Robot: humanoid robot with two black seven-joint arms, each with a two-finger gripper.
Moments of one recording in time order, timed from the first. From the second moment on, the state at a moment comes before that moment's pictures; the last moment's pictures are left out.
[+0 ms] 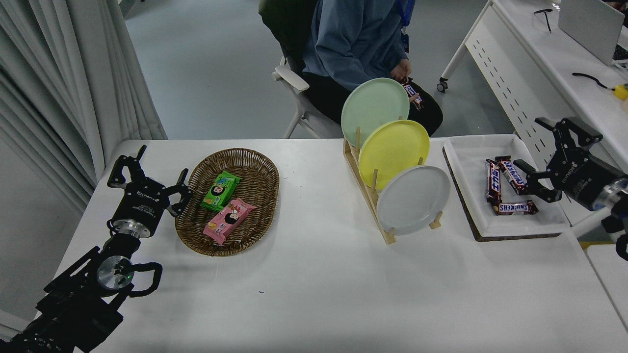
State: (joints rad) left arm -0.50 0.26 -1.08 -0.53 0.15 -0.58 -0.44; right arm 0.88 -0.81 0.06 0.80 0.04 0.48 0.41
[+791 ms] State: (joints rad) left arm -0.50 0.26 -1.08 -0.53 0.15 -0.58 -0.44; right arm 1.12 -0.86 -0.13 0.97 0.26 0.30 0.05
